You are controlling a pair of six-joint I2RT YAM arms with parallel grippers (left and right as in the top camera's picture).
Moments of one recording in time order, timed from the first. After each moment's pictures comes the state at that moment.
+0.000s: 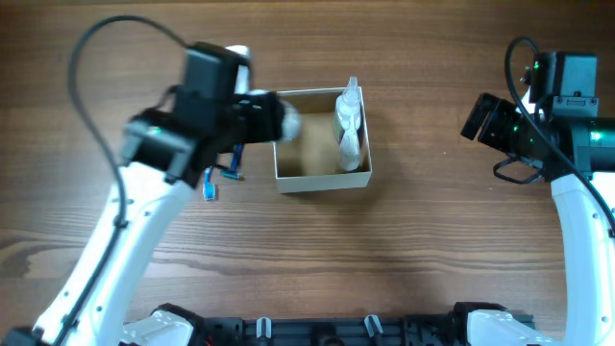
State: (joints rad) left arm -0.42 1.42 1.47 -0.96 0.05 -0.45; right arm -0.05 1.33 1.44 -1.19 0.08 0.36
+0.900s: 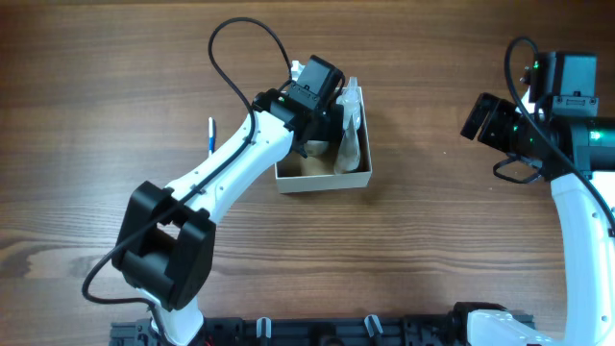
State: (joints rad) left arm -0.59 1.89 1.49 -0.72 -0.17 -0.46; right arm -0.05 1.33 1.44 -1.19 0.08 0.36
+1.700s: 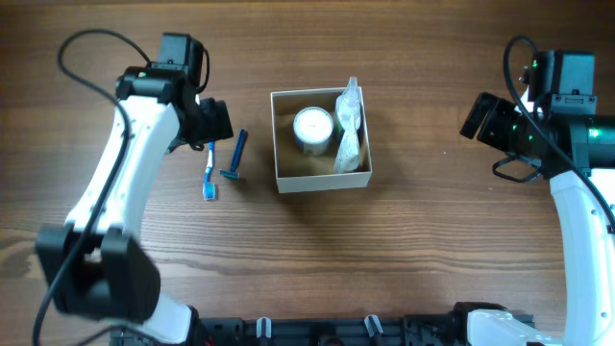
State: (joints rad) left arm -0.12 1.73 1.46 -1.12 -0.08 -0.37; right arm -0.05 1.34 1.44 -1.19 0.08 0.36
